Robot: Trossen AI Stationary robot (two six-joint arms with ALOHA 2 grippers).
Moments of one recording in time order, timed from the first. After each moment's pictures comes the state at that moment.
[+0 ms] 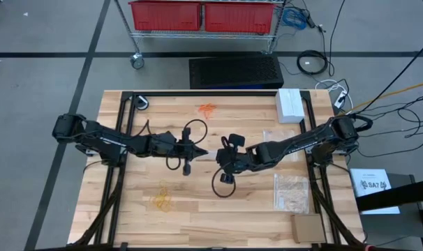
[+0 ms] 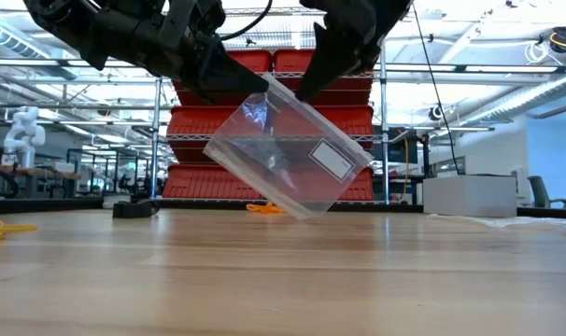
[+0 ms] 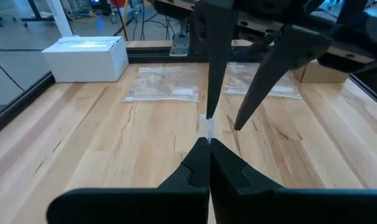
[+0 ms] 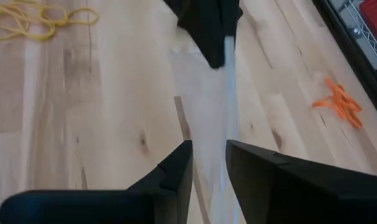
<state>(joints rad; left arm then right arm) -0.05 1.36 0.57 0.53 -0.07 0.01 0.23 1.71 1.28 -0.48 0.47 0.26</state>
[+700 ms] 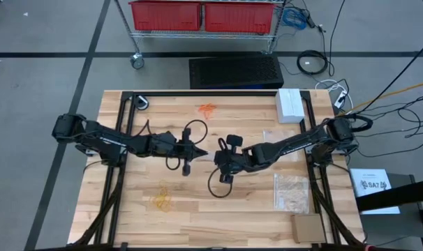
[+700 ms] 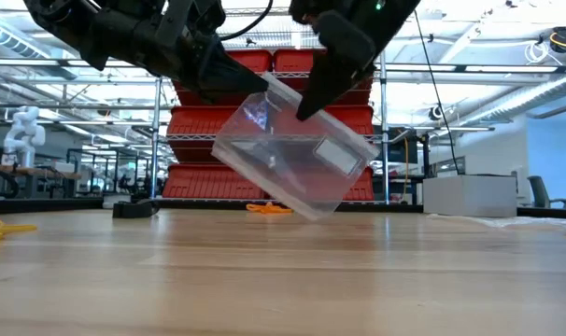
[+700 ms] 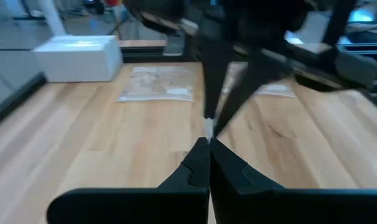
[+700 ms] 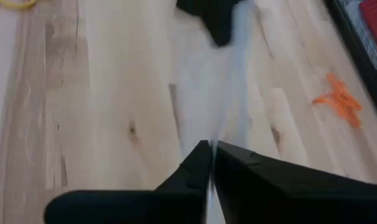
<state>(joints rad) -0.05 1.36 0.57 0.52 -0.01 0.01 0.23 1.75 1.28 -0.48 0.48 0.21</state>
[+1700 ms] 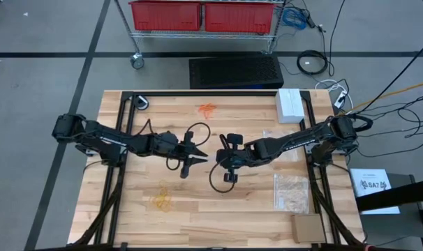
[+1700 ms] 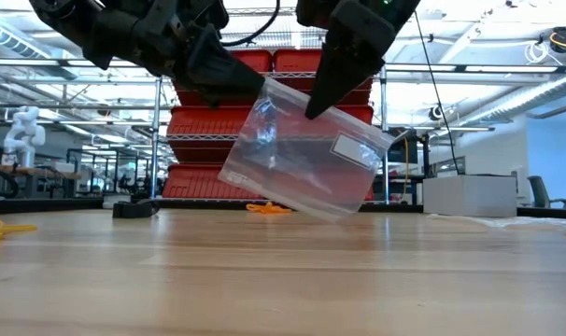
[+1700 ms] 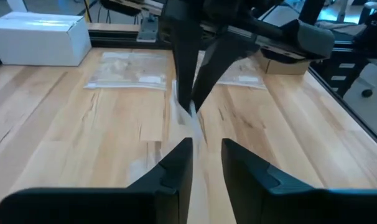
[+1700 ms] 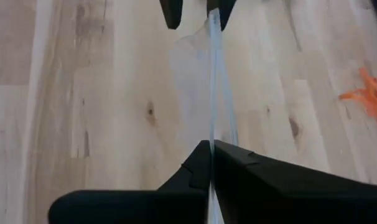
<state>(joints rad) -0.04 1.36 0.59 0.46 0.07 -0.05 0.18 1.71 1.29 -0.54 0.30 0.15</state>
